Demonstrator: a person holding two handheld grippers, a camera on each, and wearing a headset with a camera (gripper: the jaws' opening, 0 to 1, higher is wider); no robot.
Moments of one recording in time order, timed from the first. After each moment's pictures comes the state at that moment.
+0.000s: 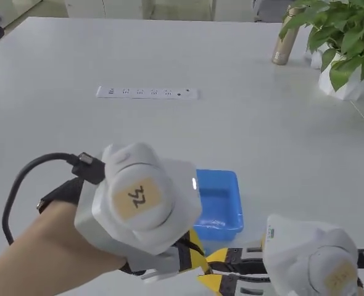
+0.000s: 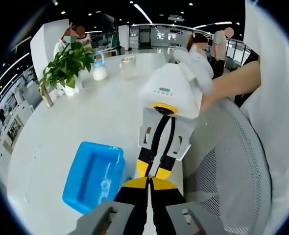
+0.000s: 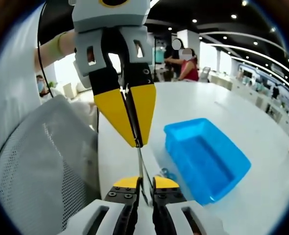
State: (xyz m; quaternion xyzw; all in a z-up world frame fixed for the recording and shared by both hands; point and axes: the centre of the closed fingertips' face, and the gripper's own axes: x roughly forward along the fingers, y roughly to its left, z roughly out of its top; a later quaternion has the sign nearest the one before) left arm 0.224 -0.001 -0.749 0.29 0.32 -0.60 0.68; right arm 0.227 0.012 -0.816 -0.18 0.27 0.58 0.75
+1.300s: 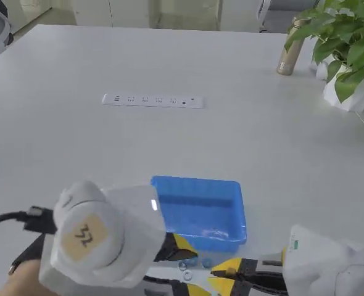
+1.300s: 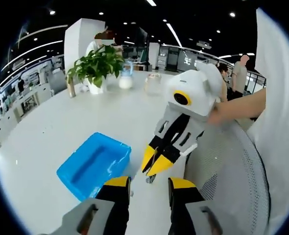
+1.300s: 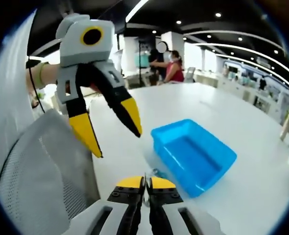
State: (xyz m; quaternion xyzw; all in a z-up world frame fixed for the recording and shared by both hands) left arm 0.222 0.026 -0.749 0.13 0.30 -0.52 0.79; right arm 0.236 -0.007 -0.800 -0.11 0.28 0.51 0.80
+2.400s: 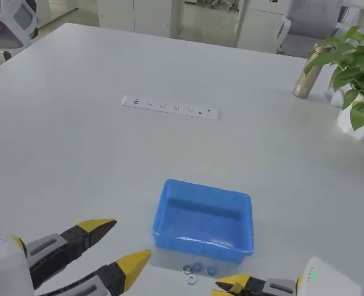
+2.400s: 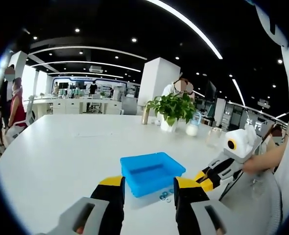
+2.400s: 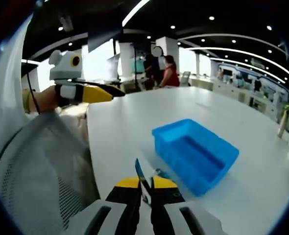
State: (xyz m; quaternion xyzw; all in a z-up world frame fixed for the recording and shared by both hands) left arm 0.241 0.116 -0.723 -0.04 0.16 -0.28 0.94; right arm 0.229 0.003 -0.809 -0.12 0.25 0.51 0.81
